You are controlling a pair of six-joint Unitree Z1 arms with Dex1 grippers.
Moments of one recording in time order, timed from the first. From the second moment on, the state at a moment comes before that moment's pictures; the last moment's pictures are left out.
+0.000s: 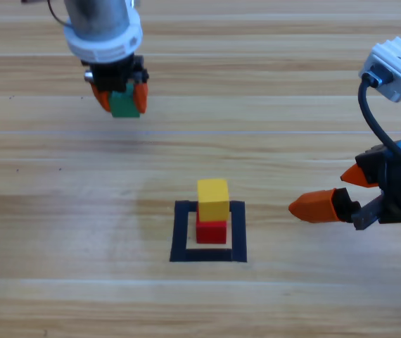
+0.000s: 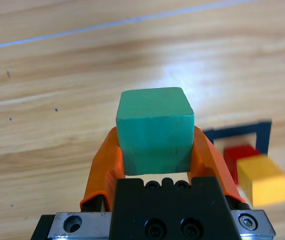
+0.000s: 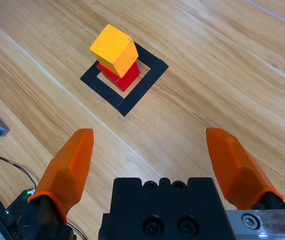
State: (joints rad) arm 0 -0.53 2.23 -2.14 1.29 0.06 -0.46; arm 1 0.92 1.55 -0.70 -0.06 0.02 0.25
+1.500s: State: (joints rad) arm 0 -0.91 2.20 -2.15 1.36 0.05 -0.95; arm 1 0.92 1.45 -0.67 -0.06 -0.01 0.19
